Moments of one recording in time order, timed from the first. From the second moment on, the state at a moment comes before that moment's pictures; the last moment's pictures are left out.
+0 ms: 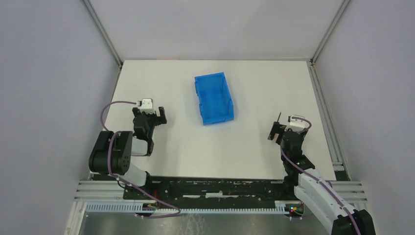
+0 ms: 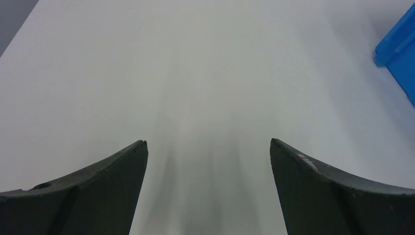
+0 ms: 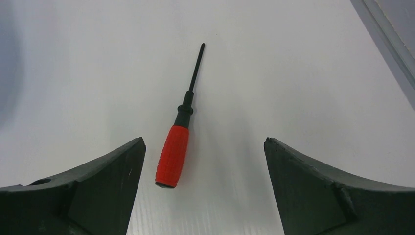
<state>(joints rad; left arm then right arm) -0.02 1.54 0.25 1.10 -0.05 0.01 0.31 0.64 0.12 0.14 0.50 0.23</state>
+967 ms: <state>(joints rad) -0.02 1.54 0.25 1.10 -0.05 0.01 0.11 1.62 1.06 -0.54 0.22 0.12</state>
